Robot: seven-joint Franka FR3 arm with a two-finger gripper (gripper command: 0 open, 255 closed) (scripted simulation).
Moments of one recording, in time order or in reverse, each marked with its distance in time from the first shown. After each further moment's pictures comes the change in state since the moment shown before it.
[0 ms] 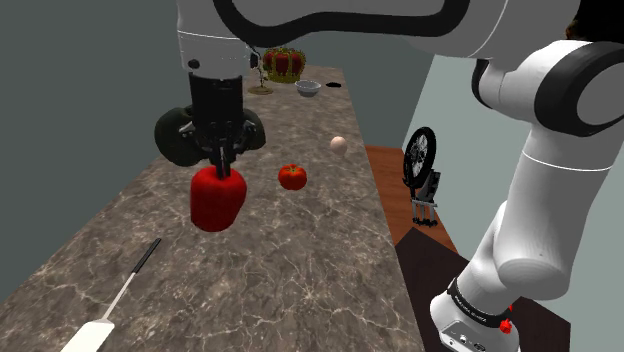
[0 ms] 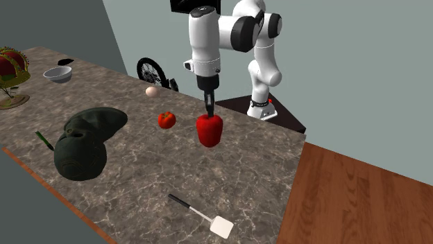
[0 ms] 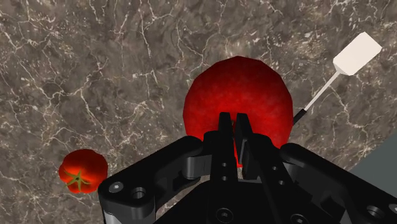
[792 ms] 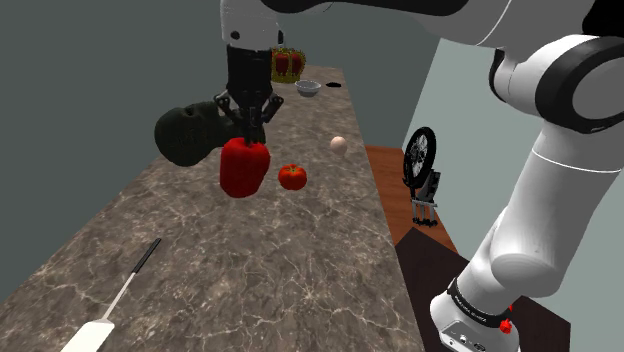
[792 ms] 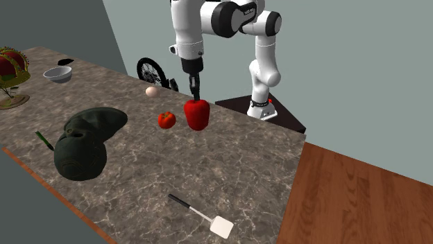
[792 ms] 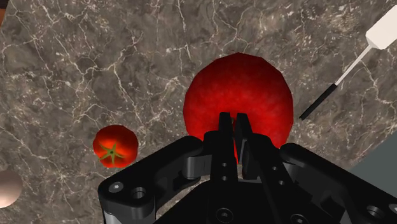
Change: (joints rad) arm -0.112 -0.065 -0.057 0.004 0.044 -0.066 -0.165
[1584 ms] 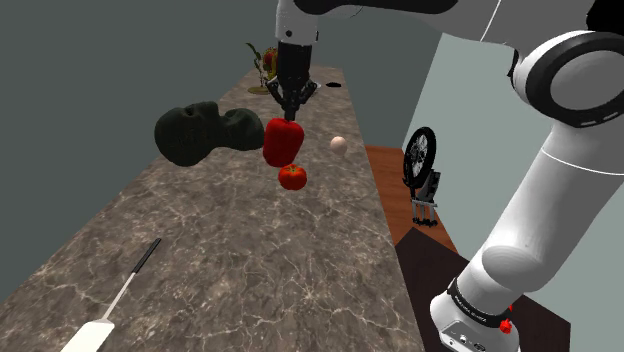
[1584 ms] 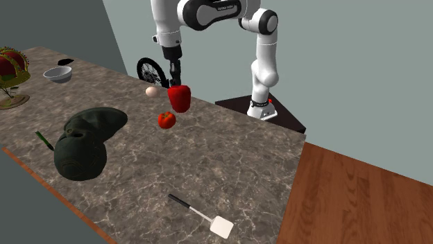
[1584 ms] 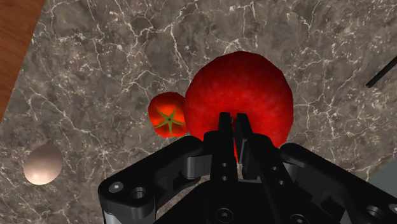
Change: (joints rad) arm -0.175 -0.057 -0.127 -0.067 0.039 0.002 -0.297
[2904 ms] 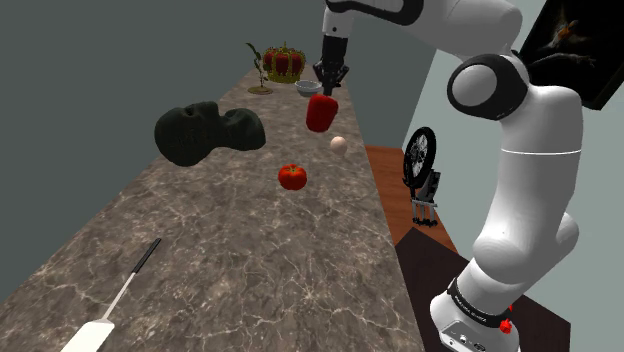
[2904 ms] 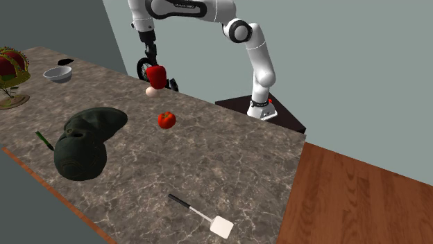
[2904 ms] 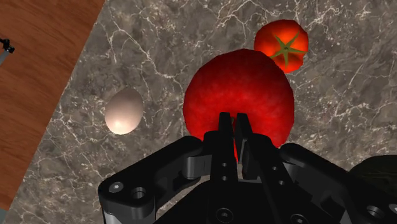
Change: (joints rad) arm -0.205 0.323 -0.161 0.465 -0.064 -0.167 -0.388
